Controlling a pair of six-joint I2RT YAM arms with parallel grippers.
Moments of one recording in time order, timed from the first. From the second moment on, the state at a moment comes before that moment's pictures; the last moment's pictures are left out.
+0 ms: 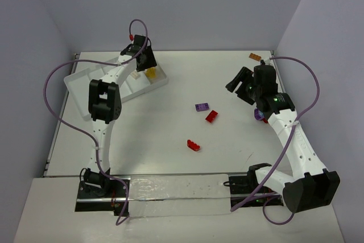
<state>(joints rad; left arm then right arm) -0.30 2.40 2.15 -0.57 -0.14 -0.51 0.16 1.09 1.08 -0.60 -0.01 0.69</state>
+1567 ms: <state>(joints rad) -0.29 1.73 1.76 -0.59 0.13 -0.46 0.00 1.95 1.86 -0.68 0.25 0.56</state>
